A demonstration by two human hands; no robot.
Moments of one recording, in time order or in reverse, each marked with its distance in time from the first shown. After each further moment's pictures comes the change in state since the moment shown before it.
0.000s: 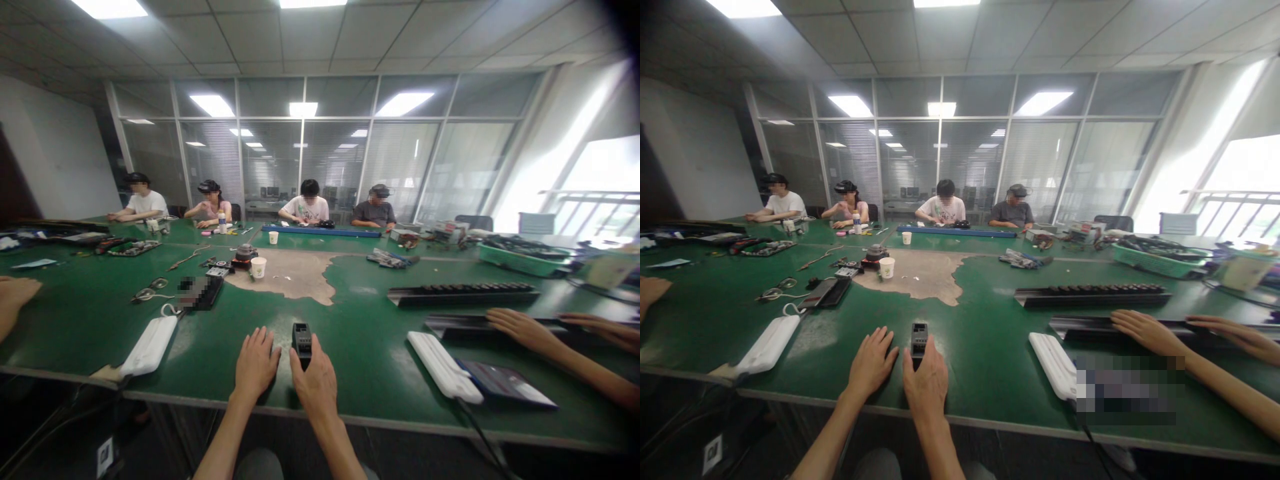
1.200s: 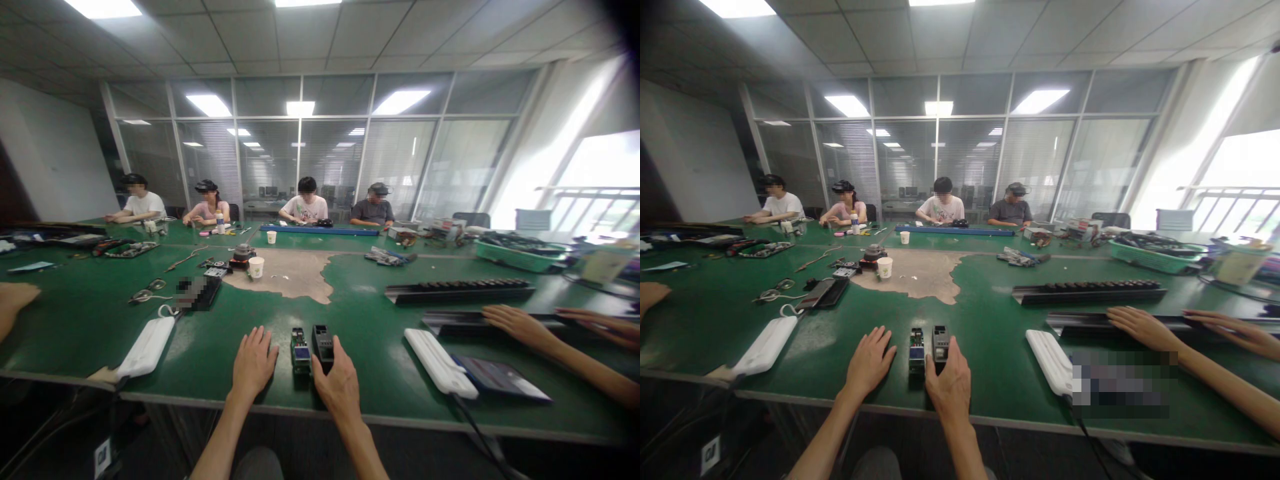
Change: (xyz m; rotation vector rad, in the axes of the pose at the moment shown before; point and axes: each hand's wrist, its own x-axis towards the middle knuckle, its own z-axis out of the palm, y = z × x) left_hand 0.001 0.002 -0.003 0.010 -0.006 0.006; right_hand 0.007 0.067 -0.011 -0.015 0.098 -0.033
